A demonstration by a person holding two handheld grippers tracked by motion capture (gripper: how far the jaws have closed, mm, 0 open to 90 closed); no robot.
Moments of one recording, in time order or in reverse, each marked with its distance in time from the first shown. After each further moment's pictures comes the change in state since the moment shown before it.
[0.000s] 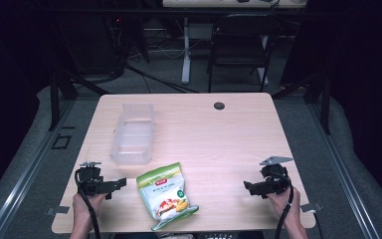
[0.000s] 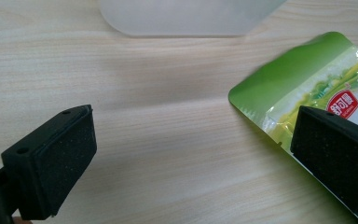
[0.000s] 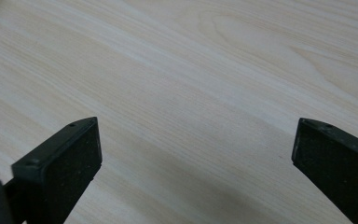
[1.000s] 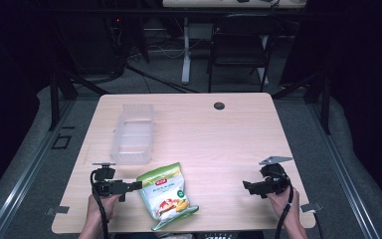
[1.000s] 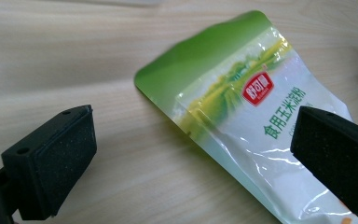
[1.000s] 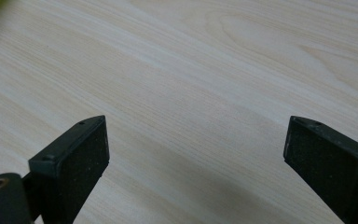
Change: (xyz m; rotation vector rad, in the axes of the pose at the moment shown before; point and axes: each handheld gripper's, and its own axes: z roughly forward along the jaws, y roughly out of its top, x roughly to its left) left arm -0.031 -0.003 0.020 0.089 -0.228 -0.047; right arm 0.001 0.001 -0.001 -0.001 0.026 0.024
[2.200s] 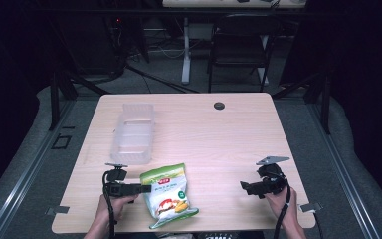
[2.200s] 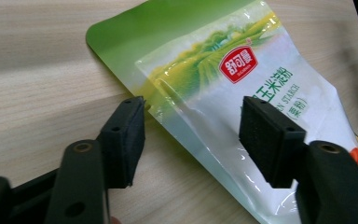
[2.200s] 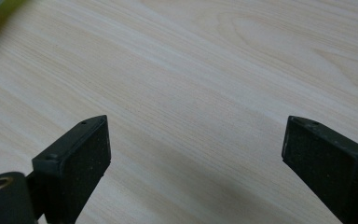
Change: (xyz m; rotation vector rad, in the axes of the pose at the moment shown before) left arm -0.009 0.001 0.025 0.081 -0.066 0.024; right arm 0.006 0.002 0.003 0.005 0.014 -0.017
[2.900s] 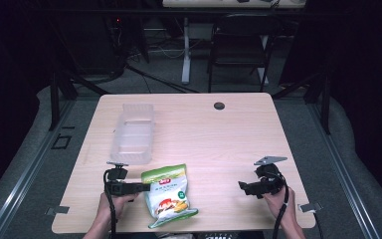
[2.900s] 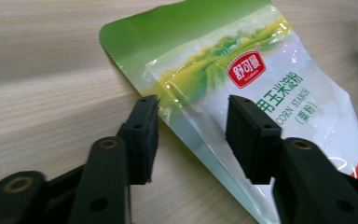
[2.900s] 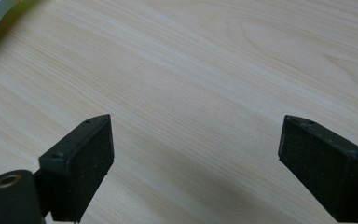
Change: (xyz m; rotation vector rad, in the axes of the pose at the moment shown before) left arm 0.001 0.004 0.002 -0.002 0.031 -0.008; right arm 0.006 0.003 0.002 -0.001 0.005 -0.014
